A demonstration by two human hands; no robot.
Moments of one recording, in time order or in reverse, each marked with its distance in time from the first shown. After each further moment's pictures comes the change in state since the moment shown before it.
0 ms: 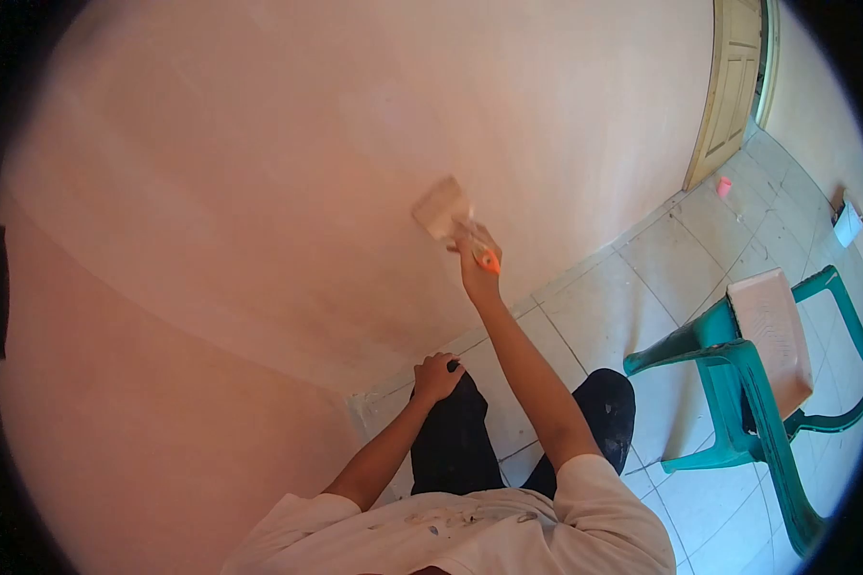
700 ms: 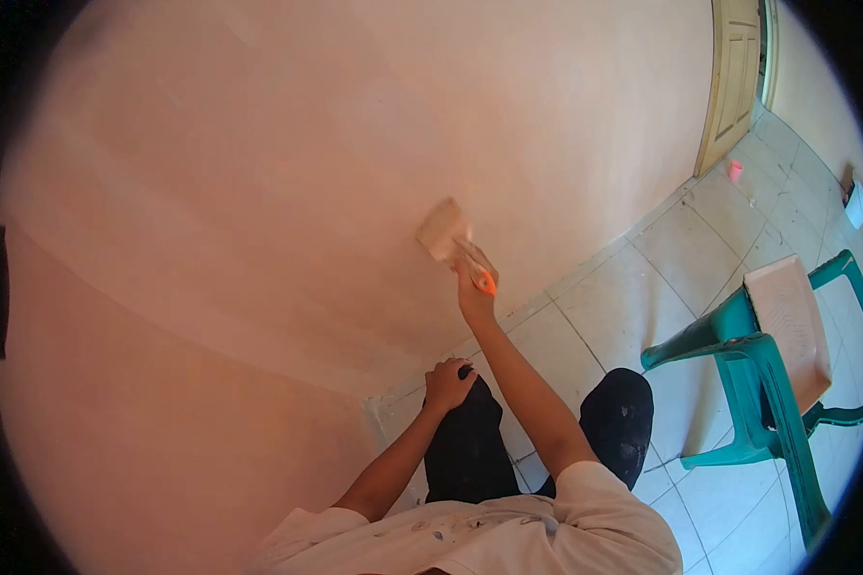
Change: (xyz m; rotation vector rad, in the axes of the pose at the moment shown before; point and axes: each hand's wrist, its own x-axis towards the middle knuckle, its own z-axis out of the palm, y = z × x) left_hand -0.014 -0.002 0.002 -0.018 0.062 0.035; right_hand -0.041 0.017 0.014 -0.078 0.124 0.160
